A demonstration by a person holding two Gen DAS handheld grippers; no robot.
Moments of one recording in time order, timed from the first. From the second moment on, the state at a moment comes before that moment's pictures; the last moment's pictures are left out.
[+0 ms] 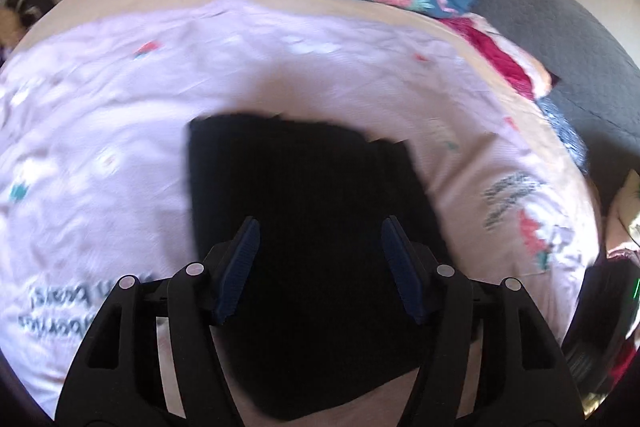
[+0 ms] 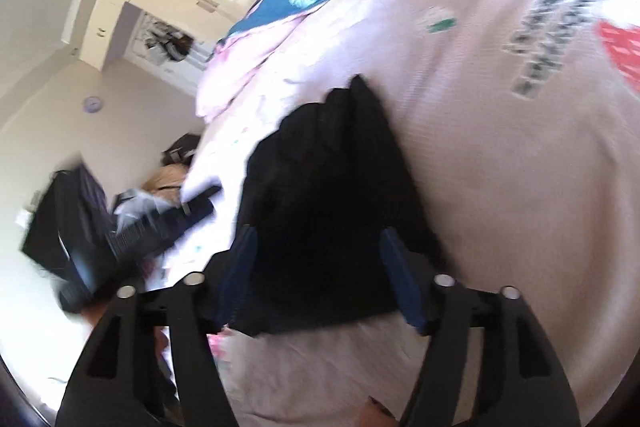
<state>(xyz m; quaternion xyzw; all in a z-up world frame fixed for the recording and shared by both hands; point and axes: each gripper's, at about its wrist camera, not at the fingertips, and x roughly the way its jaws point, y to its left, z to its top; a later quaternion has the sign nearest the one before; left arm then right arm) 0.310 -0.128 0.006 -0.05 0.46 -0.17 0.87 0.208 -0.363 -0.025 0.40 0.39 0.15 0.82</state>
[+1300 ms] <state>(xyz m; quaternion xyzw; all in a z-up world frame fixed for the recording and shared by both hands) 0.281 -0.099 -0.016 -0.07 0.48 -0.15 0.86 0.280 -0.326 0.029 0.24 0.43 0.25 0.84</state>
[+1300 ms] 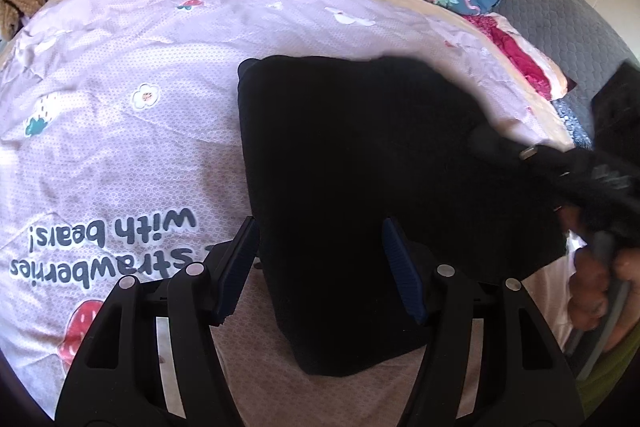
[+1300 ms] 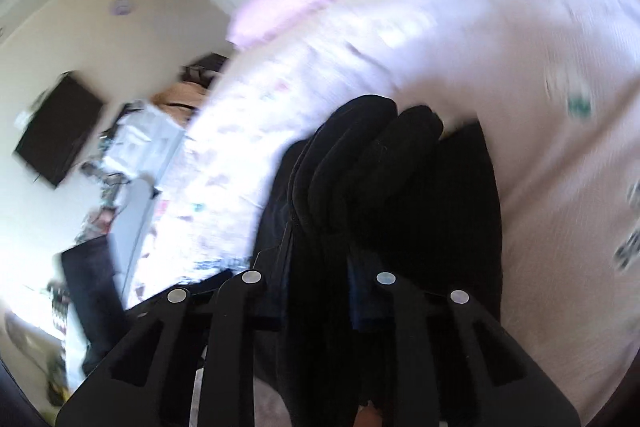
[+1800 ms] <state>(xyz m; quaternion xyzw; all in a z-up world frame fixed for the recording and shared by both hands) 0.269 -0.130 -0.035 -0.03 0.50 -0.16 0.85 0.255 -0.374 -0.041 0.24 0.46 0.18 0.84</state>
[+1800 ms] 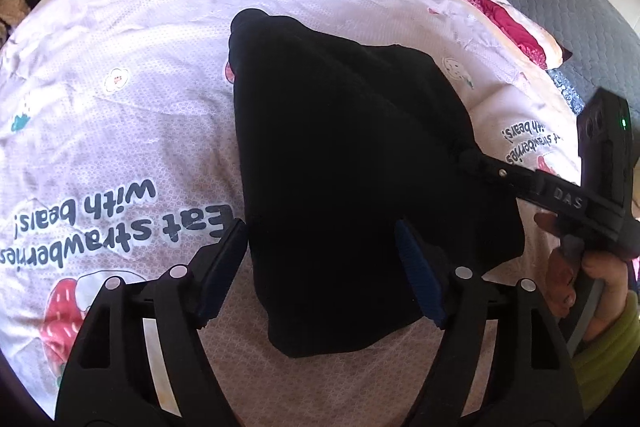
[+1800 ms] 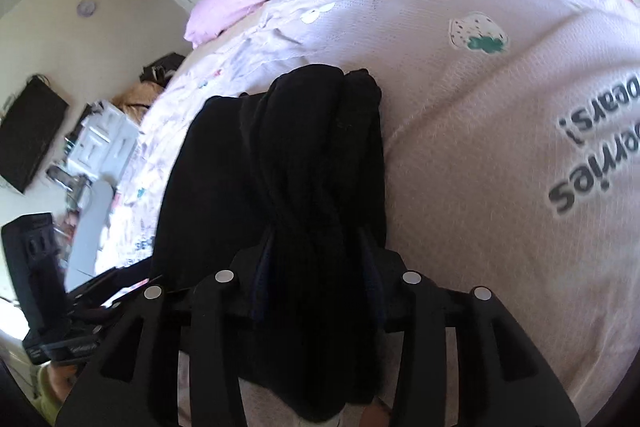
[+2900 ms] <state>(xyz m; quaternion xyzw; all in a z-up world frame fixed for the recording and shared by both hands) 0.237 -0.120 -0.016 -0.03 0.48 -0.15 0.86 0.185 -0.366 -0.016 0.18 0.45 0.09 0.87</state>
